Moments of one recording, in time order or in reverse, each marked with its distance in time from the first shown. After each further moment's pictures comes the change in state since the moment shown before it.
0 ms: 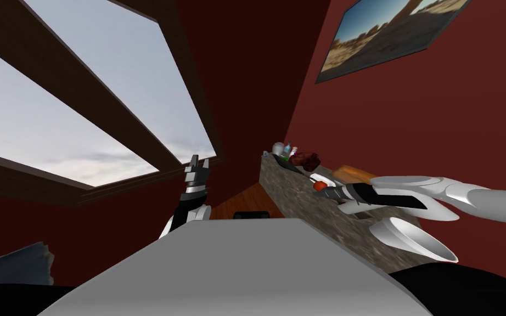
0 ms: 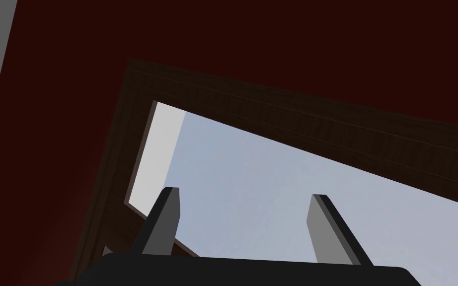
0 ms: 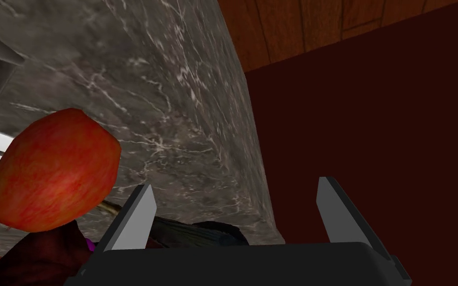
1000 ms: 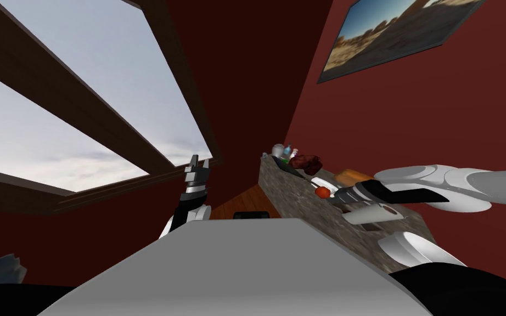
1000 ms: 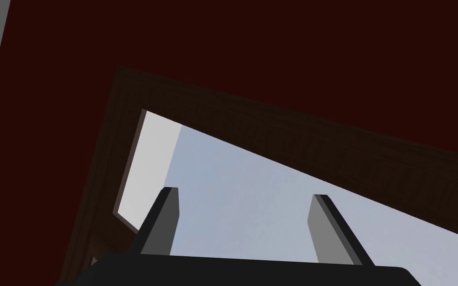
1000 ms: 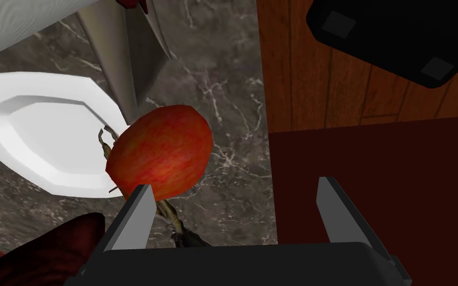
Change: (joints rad) left arm 0.000 0.000 0.000 0.000 0.000 0.000 0.000; right arm 0.028 -0.197 0.100 0.050 0.082 -0.046 0.028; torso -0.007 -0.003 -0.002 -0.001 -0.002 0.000
